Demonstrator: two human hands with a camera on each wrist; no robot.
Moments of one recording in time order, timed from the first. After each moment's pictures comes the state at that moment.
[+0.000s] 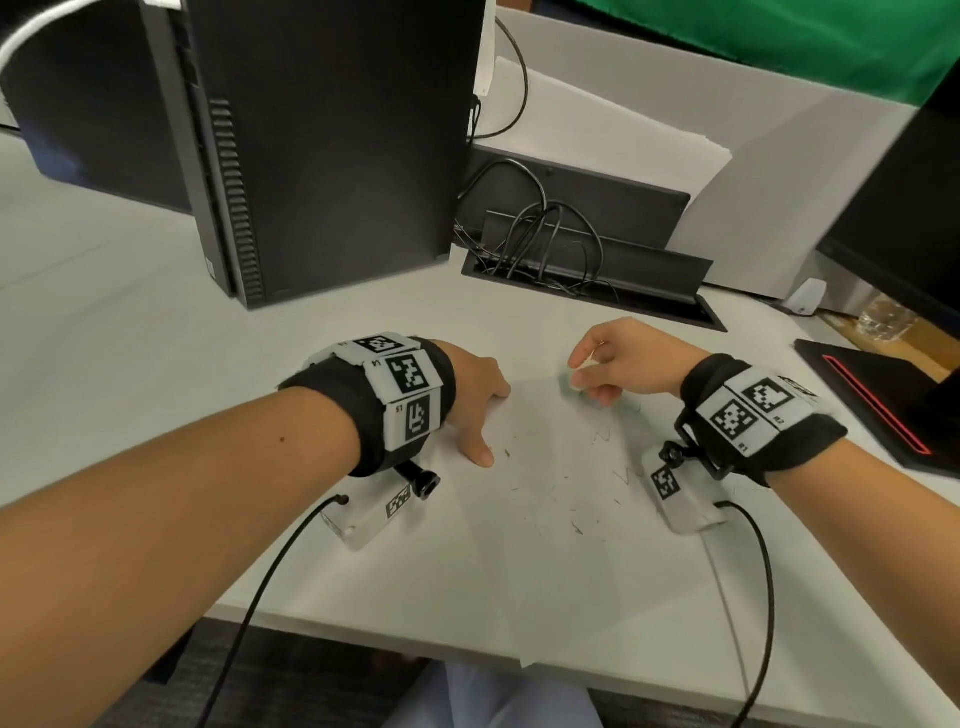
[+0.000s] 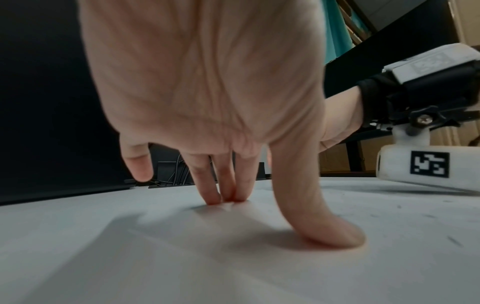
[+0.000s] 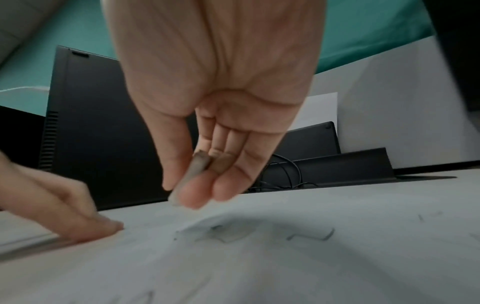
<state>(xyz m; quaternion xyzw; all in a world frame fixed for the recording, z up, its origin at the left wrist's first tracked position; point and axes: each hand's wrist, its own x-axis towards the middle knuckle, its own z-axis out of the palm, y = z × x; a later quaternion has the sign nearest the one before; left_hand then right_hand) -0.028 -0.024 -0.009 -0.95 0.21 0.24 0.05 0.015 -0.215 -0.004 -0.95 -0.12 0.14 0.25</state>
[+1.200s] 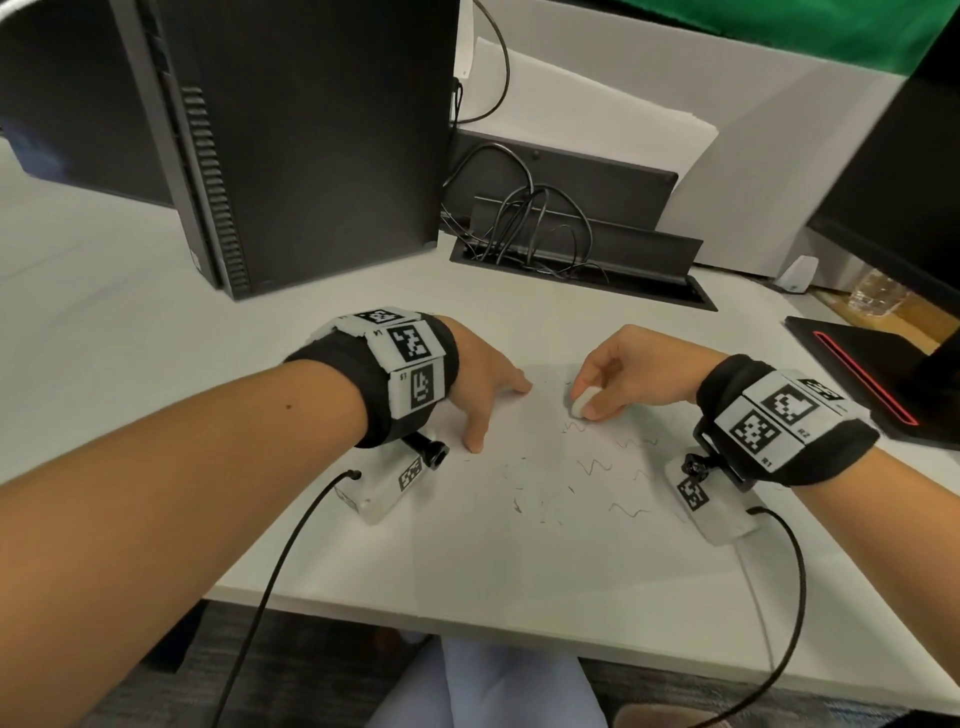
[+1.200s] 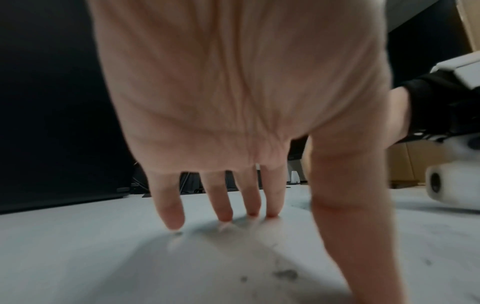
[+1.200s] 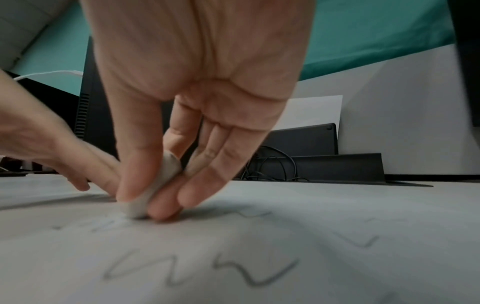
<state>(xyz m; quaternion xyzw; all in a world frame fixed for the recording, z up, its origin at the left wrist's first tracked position) -0.032 -0.041 0.002 -0.93 0.24 0.27 0.07 -0.014 -0.233 -0.003 -0.94 -0.16 0.19 0.24</state>
